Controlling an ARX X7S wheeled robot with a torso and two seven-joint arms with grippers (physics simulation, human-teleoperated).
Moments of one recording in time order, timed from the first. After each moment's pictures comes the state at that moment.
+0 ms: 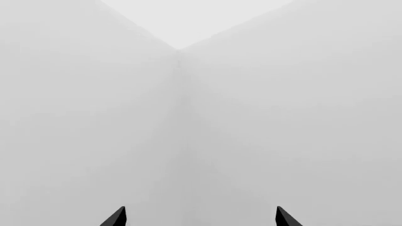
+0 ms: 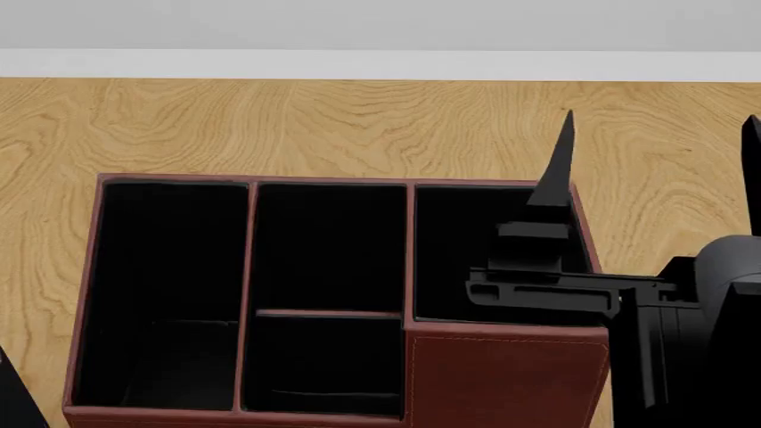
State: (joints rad) left arm 0.10 -0.88 -0.43 1.02 -0.70 -0.53 -0.86; right arm 0.53 0.30 0.15 -1.02 0.52 1.10 0.34
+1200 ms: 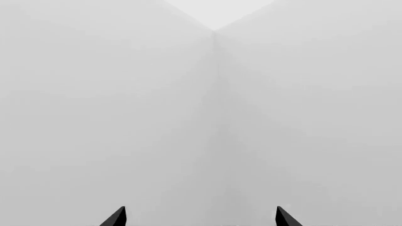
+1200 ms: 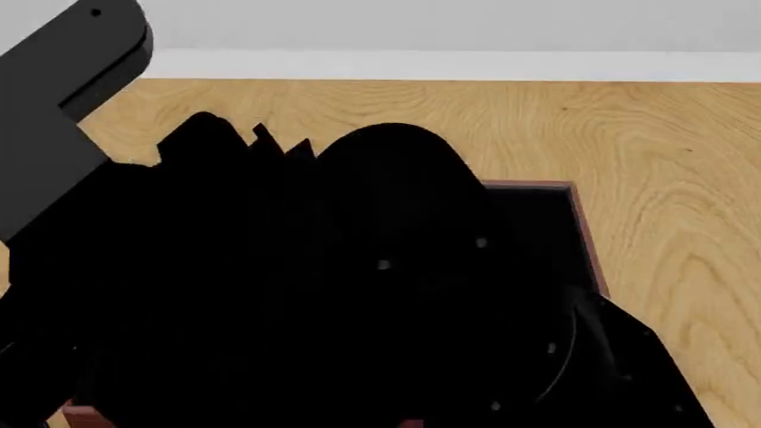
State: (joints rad) left arm 0.40 -0.79 -0.69 0.96 -0.69 -0.40 -0.84; right arm 1.44 0.03 -0.61 -0.13 1.85 1.45 1.14
